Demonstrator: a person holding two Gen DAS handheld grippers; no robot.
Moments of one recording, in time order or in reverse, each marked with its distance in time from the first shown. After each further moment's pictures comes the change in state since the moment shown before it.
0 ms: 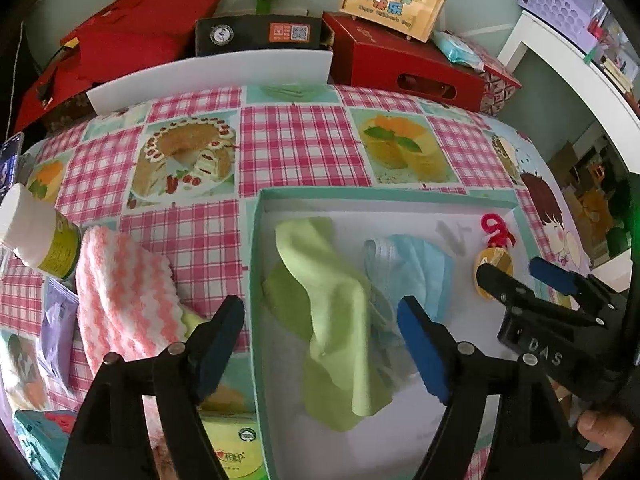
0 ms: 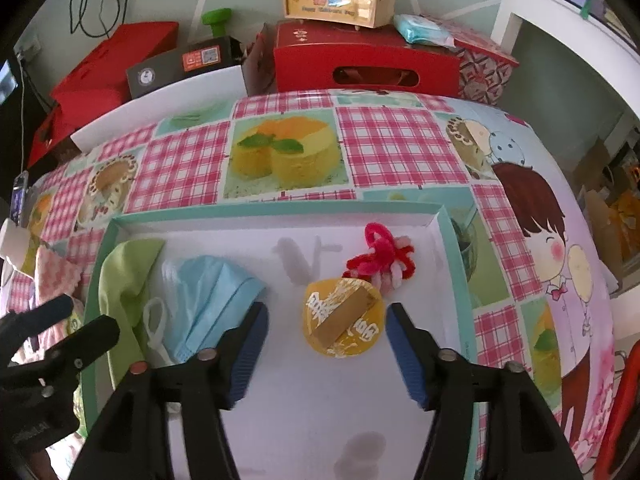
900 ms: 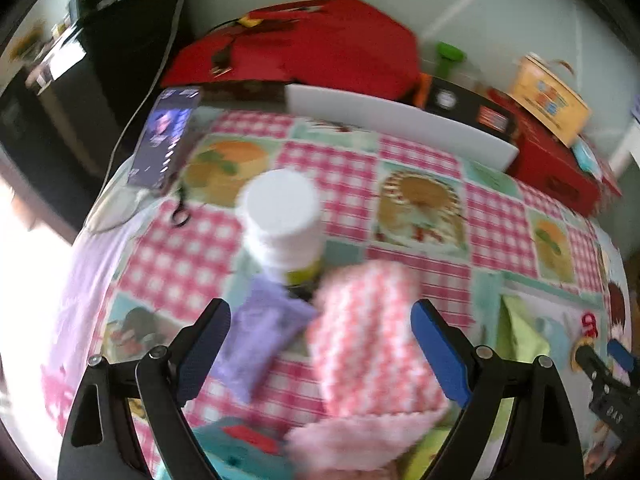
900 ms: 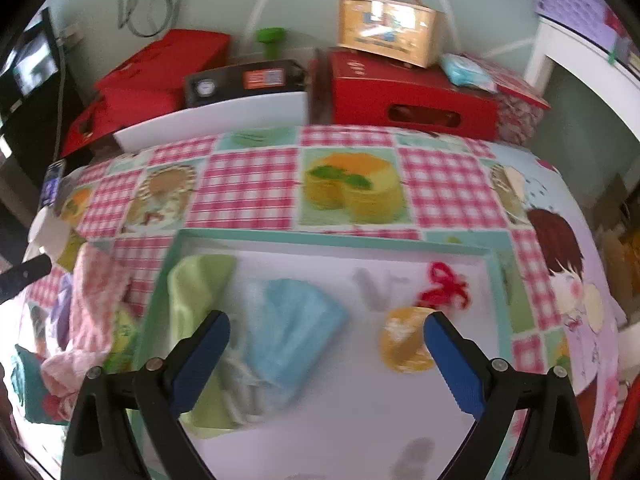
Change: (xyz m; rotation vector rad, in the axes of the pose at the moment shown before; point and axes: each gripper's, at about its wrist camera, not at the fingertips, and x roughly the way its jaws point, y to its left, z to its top) left arm -0.067 0.174 -0.012 -0.333 -0.110 0.279; right arm -0.026 0.060 0.006 -0.096 -0.085 0.095
